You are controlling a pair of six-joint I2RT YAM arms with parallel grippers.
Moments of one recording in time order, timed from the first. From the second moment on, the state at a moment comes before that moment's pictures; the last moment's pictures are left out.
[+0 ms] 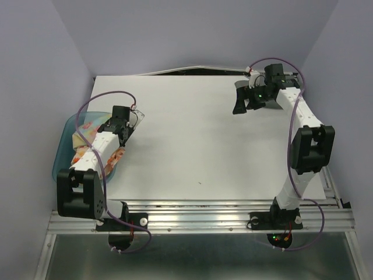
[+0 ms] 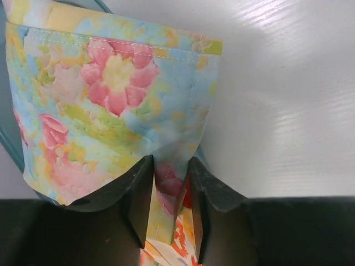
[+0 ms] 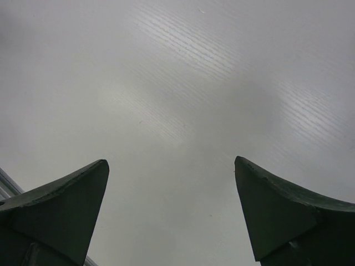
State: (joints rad) left arm -0.11 1.37 0.92 -0.54 -0.29 0.54; right arm 0.06 1.88 1.72 -0.84 -0.59 -0.23
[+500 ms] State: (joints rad) left arm -0.10 1.32 1.22 -0.64 -0.33 0.51; right arm 0.06 1.86 1.70 -0.83 -0.59 -0.21
